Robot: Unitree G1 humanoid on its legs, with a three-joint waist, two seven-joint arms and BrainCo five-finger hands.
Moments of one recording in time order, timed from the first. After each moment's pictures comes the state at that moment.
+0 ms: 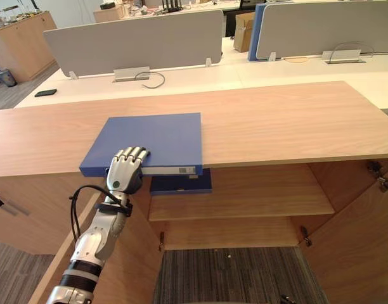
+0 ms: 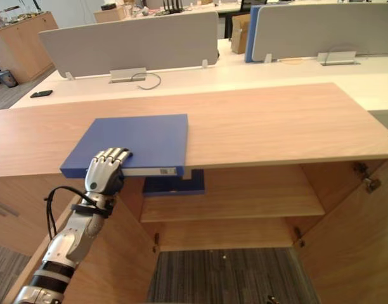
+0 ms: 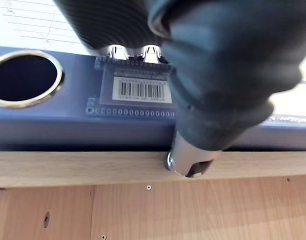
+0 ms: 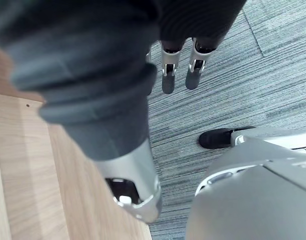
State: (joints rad) left arm -0.14 0.43 -0.12 0.14 1.08 -0.13 0.47; right arm 0.11 -0.15 -0.25 1.13 0.04 -0.02 -0.05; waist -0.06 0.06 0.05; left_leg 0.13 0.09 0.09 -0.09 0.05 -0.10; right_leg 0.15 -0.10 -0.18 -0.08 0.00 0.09
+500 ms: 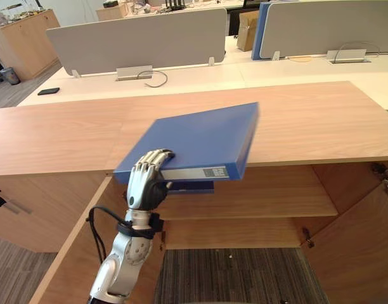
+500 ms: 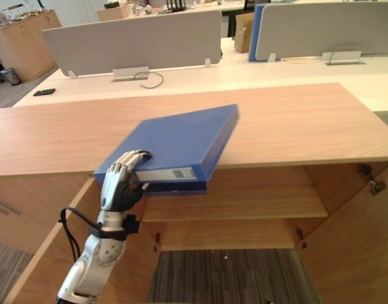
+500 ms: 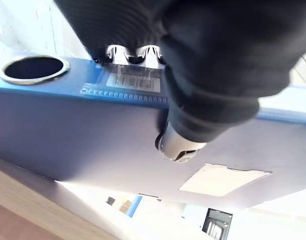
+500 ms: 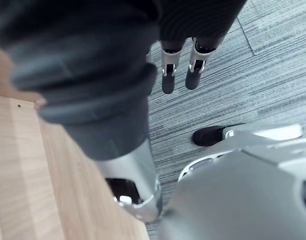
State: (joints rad) left arm 0.13 0.22 -0.24 -0.35 0.72 -0.24 0.39; right arm 0.14 -0.13 -0.23 1.13 0.14 -0.03 -0.08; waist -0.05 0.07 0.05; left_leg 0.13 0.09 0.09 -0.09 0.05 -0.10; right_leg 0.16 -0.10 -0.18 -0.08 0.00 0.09
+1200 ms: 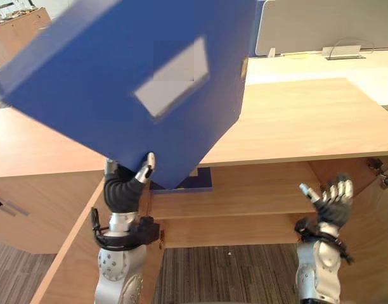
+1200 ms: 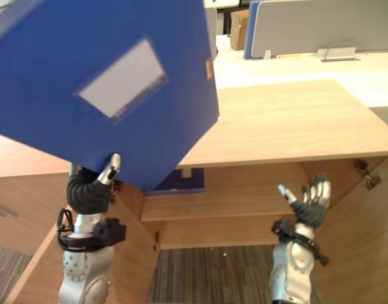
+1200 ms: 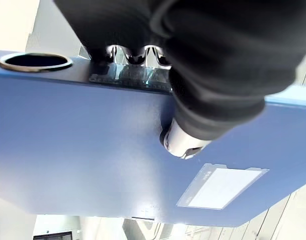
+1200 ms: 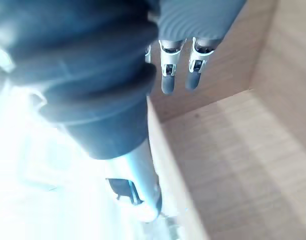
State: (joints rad) left arm 0.22 0.07 -0.20 -0.61 -0.35 -0.30 0.08; right arm 0.08 -0.04 -0.33 -0.13 0.33 -0.26 -0.22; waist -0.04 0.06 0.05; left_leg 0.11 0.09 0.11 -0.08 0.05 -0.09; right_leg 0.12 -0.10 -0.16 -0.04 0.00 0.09
